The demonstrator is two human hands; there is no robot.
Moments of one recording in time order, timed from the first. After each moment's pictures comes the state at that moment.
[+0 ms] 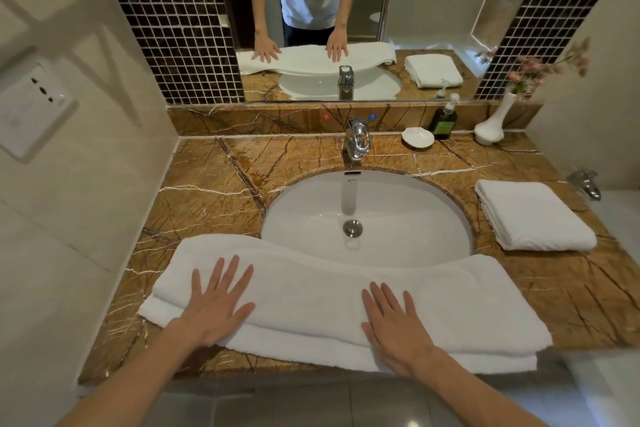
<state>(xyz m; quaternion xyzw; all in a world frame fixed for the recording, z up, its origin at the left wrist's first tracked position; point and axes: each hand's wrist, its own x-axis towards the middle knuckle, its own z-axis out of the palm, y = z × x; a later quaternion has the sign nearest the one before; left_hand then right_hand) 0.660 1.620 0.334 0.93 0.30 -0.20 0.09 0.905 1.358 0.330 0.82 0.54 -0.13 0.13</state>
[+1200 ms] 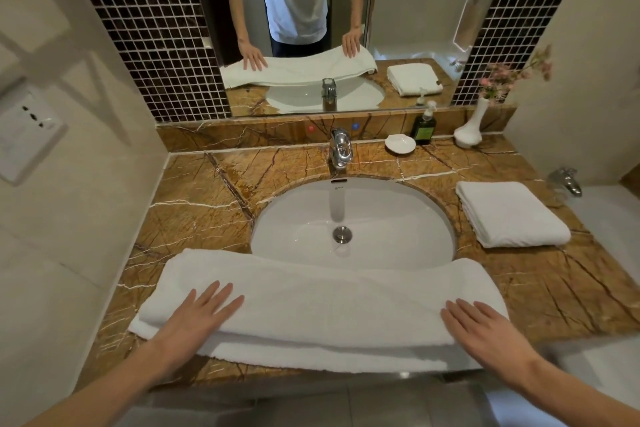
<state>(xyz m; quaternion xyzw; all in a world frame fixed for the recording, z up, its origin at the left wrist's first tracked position) 0.638 1.616 0.356 0.97 0.18 -0.17 -0.03 0.999 1.247 0.393 0.75 0.64 0.06 0.14</state>
